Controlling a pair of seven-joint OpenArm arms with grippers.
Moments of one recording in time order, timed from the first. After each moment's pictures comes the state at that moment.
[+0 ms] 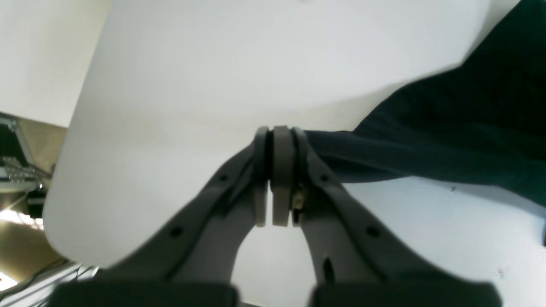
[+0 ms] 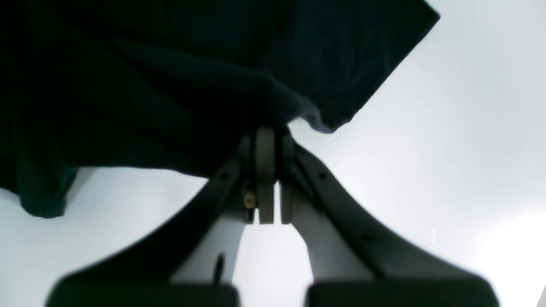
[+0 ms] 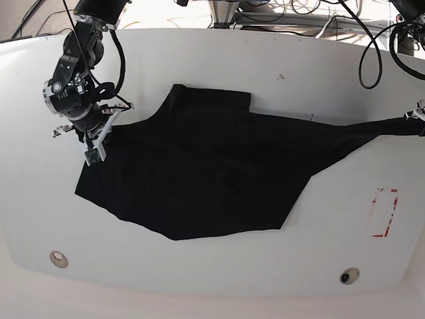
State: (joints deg) left arm 11.3 -28.5 -45.6 102.7 -40.2 -19.2 68.0; right arm -4.5 6.1 22.2 112.8 9.6 34.8 -68.9
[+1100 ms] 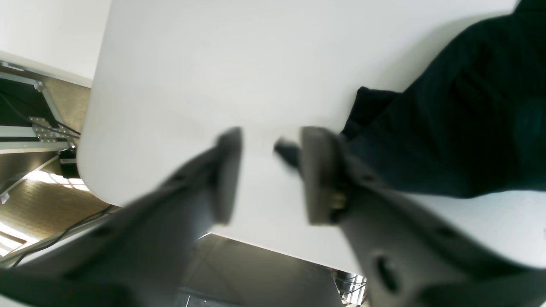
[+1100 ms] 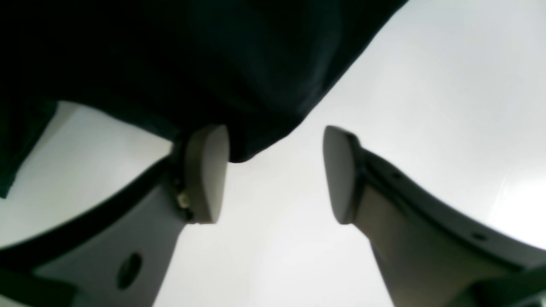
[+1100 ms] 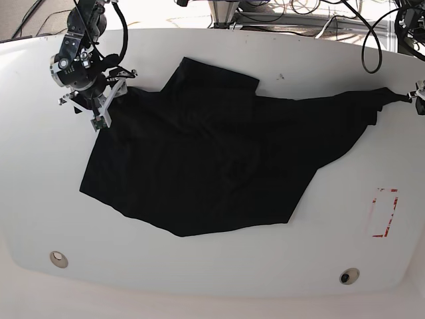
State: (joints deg) left arm 19.6 -30.6 -47.0 102.7 -40.0 -19.2 67.8; right arm -15.3 6.1 22.2 112.8 9.6 34.6 -68.2
